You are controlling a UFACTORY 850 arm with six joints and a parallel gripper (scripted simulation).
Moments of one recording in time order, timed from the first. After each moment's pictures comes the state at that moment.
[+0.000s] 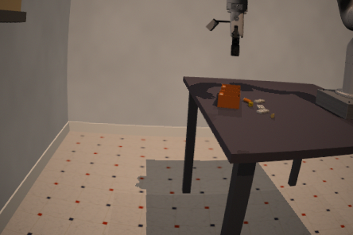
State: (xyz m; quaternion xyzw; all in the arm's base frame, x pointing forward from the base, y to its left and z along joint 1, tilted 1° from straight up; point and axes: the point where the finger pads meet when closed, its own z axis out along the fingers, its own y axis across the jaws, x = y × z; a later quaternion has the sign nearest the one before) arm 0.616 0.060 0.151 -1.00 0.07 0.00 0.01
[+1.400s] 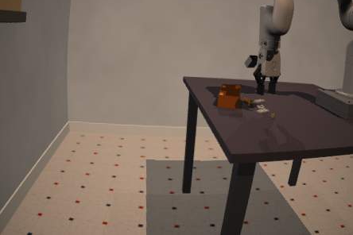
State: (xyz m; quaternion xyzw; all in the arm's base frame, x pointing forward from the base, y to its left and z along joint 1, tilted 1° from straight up) arm 0.496 0.141 0.023 -0.90 0.44 0.00 0.01
